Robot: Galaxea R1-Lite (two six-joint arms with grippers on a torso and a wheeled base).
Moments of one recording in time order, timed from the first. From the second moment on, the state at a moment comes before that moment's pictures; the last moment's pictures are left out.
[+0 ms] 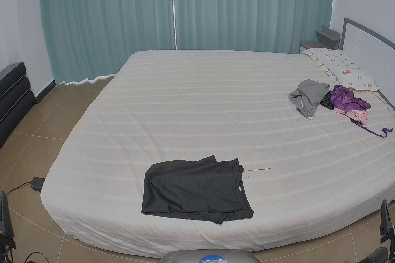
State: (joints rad) left arm 0.00 0.02 -0.13 -0.20 0.18 0.08; right arm -0.01 0.01 -0.02 -0.13 -0.11 -0.13
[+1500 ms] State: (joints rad) left arm 0.00 0.01 -0.02 0.00 -0.01 0.01; right arm -0.01 0.01 -0.02 -0.01 0.09 0.03
